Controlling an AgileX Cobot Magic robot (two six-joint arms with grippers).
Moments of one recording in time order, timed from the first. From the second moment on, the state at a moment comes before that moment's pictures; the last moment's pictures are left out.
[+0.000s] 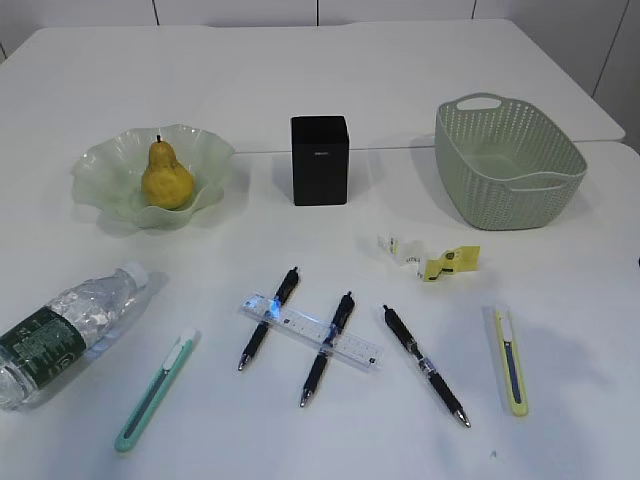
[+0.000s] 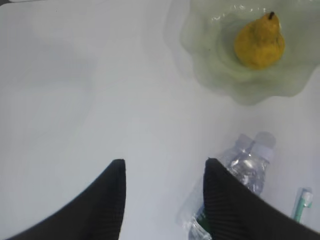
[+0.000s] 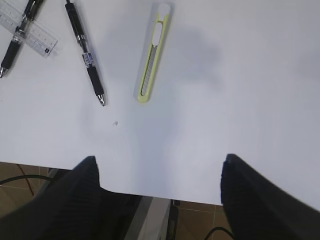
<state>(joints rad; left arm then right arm) 0.06 1.65 -1.78 0.04 1.25 0.00 0.09 1.17 -1.05 0.12 1.25 -0.01</state>
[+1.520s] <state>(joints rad) 0.06 1.13 -1.12 0.00 1.19 0.00 0.16 1.90 -1.55 0.19 1.12 -0.25</state>
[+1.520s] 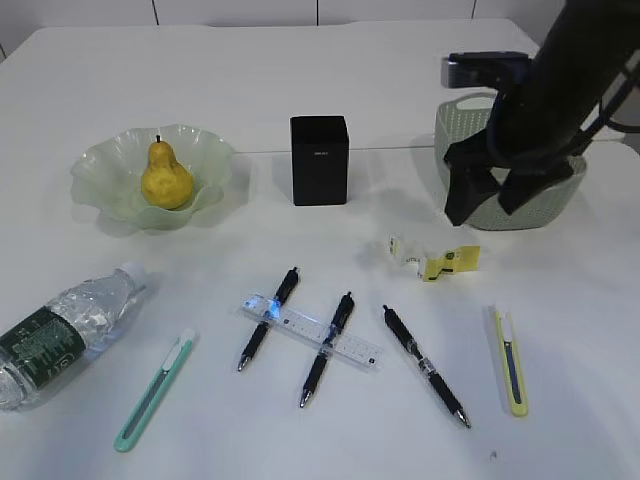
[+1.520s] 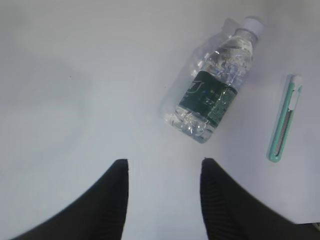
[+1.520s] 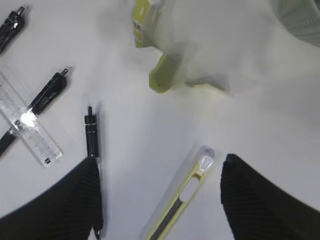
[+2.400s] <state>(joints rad) 0.06 1.13 -1.12 -0.01 1.20 0.00 0.16 2.20 -1.73 0.23 1.07 -0.63</state>
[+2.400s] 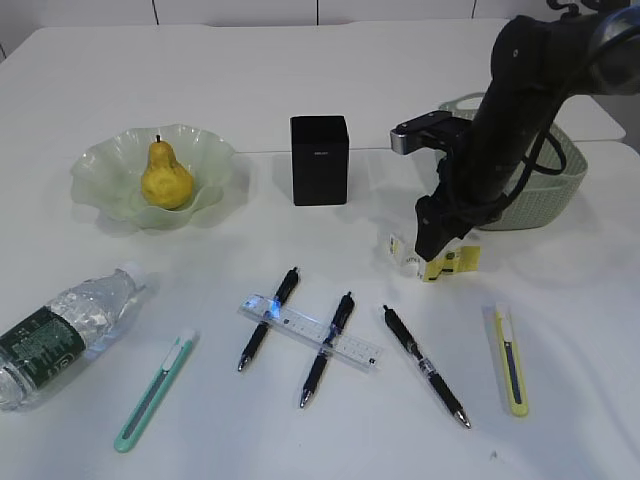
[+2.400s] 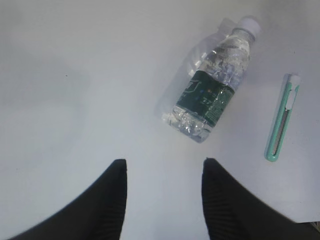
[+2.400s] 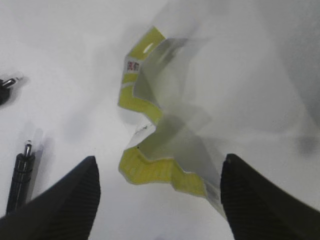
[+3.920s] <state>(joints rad) 0.06 1.13 -1.12 -0.01 1.20 0.00 0.17 2.29 -1.74 0.25 1.03 -0.66</state>
